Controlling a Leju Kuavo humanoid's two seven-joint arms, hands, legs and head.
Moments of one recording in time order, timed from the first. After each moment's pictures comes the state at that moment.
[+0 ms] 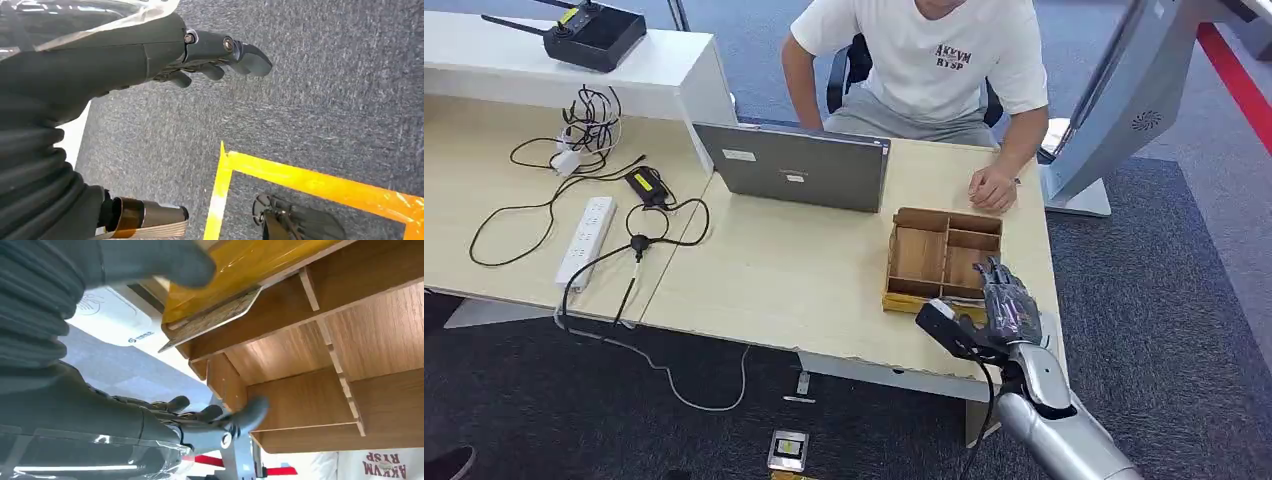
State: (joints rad) left arm -0.07 0.01 -0.70 -0.22 0.38 0.62 0.08; right arm -0.50 -0.27 0.81 -0.93 0.75 -0.32 0.30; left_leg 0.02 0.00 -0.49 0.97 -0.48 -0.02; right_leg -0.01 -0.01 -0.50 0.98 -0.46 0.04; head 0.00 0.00
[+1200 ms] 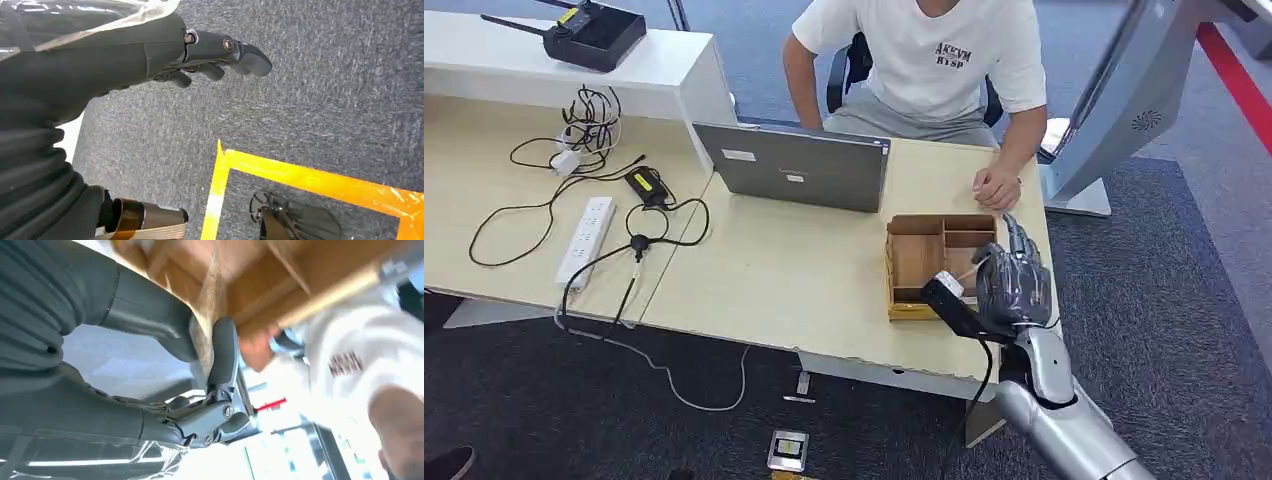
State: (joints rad) left arm -0.07 0.00 -0.73 -0.22 0.40 0.63 0.06; right arm -0.52 -0.29 0.79 -1.08 0.80 -0.51 0.32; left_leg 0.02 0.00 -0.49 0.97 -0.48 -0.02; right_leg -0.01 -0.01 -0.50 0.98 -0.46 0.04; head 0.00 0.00
